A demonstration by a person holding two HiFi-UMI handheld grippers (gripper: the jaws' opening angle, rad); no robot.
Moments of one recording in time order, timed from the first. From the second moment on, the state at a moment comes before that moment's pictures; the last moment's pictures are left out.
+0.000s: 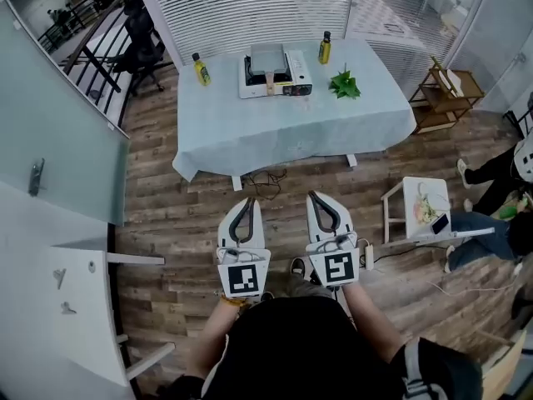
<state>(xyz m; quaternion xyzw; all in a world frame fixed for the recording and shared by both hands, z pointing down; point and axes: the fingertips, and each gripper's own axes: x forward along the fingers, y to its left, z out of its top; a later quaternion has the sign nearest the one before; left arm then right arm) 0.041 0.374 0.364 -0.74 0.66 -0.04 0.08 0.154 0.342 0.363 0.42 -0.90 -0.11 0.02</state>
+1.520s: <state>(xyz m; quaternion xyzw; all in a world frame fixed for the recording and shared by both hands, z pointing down) -0.054 0.125 0.385 -0.79 0.61 -0.02 0.05 0.086 0.086 0.369 0.49 -0.86 -0.13 0.08</state>
